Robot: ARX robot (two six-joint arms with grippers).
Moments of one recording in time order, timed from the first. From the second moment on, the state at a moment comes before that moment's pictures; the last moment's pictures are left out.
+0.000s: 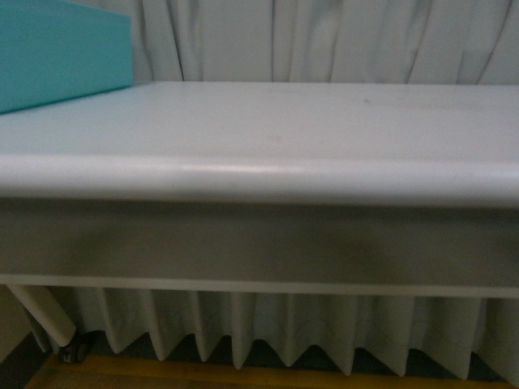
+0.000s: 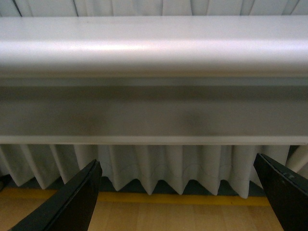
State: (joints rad) left arm 0.00 0.00 0.01 0.00 0.00 0.00; right arm 0.00 0.00 0.01 0.00 0.00 -0.01
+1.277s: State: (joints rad) left arm 0.00 0.00 0.01 0.00 0.00 0.00; right arm 0.00 0.00 0.01 0.00 0.00 -0.01
